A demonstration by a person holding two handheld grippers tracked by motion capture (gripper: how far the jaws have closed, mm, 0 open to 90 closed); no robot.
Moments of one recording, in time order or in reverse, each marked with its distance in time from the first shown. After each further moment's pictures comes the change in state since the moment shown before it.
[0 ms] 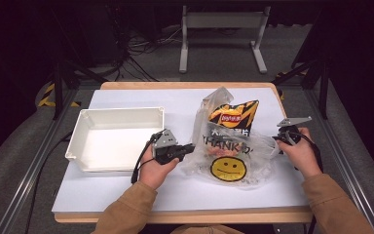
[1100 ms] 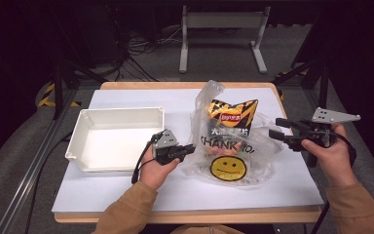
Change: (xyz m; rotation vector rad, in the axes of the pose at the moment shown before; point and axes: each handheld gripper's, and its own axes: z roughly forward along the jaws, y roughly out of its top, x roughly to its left) left arm -0.002 0.000 0.001 0.004 -0.007 0.001; right arm 0.058 0.037 -0.105 -0.399 0.165 -0.142
